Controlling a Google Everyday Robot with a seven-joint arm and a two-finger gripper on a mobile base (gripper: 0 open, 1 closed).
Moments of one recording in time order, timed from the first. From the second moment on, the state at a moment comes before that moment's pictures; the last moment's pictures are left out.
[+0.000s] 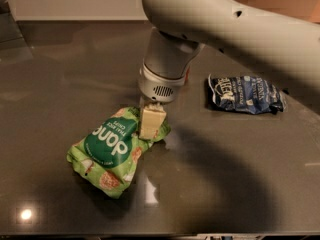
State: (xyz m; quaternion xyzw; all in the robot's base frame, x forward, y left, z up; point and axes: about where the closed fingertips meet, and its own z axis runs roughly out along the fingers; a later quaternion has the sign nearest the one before) arm 0.468 0.026 0.863 -0.72 0.68 0.10 0.10
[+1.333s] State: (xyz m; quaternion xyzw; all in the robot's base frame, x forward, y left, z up) arm 0.460 -0.025 0.953 -0.72 0.66 0.13 0.14
